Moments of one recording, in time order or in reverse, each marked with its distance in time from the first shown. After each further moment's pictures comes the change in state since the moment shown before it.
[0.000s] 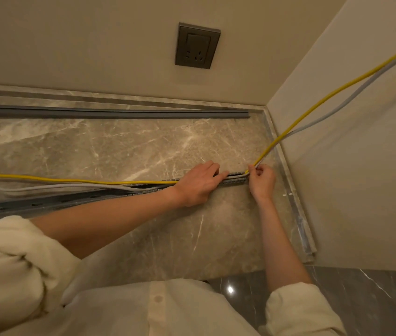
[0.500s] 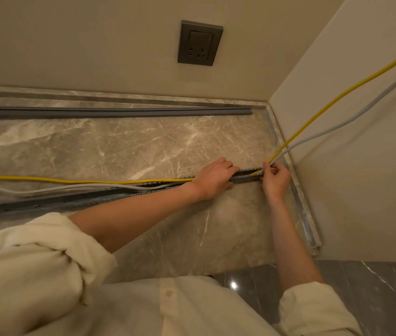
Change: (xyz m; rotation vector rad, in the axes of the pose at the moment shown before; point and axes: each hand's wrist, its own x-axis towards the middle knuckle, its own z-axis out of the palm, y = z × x) left_hand 0.022 0.013 0.000 -0.175 -0.028 -0.073; right_hand -0.004 0.007 -0.014 0.164 0.128 0.116
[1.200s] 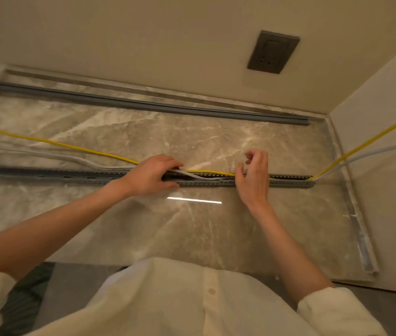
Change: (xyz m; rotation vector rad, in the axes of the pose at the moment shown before) left_hand -0.223 -0.113 -0.091 -0.027 0.038 -0.343; right_hand -0.140 -0.080 0.081 -0.200 -0.285 -0.727
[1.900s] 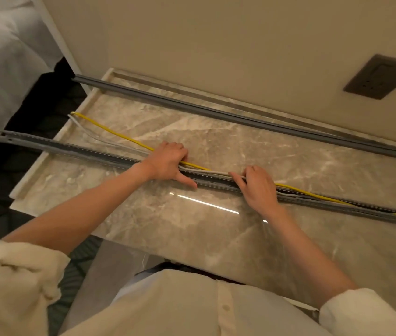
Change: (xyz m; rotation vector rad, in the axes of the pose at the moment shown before) left_hand -0.076 -0.118 -0.061 0.255 -0.004 -0.255; right_hand -0.007 -0.111 0.107 -0.288 -0.432 -0.276
